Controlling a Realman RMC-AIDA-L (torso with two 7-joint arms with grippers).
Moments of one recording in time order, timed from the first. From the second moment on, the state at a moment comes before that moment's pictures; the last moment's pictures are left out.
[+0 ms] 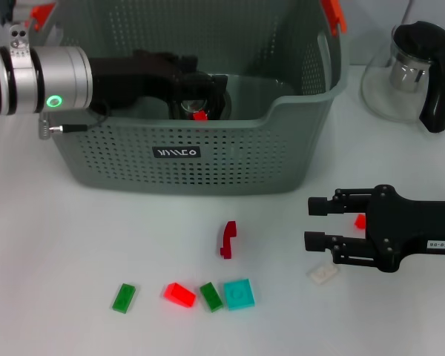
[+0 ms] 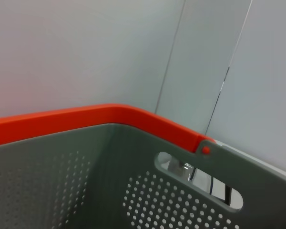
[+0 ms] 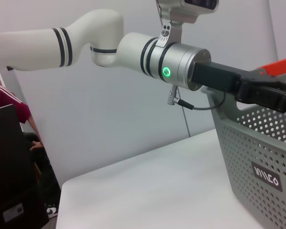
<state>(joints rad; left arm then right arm) -0.69 -2.15 0.71 0.90 2.09 1.33 -1.78 0.51 2.09 -0.72 -0.66 -2.00 -1.77 1.32</state>
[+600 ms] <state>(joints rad) -0.43 -2.16 0.35 0.88 1.81 1.88 -1.39 0.51 2.09 -0.72 -0.66 -2.00 -1.76 1.33</state>
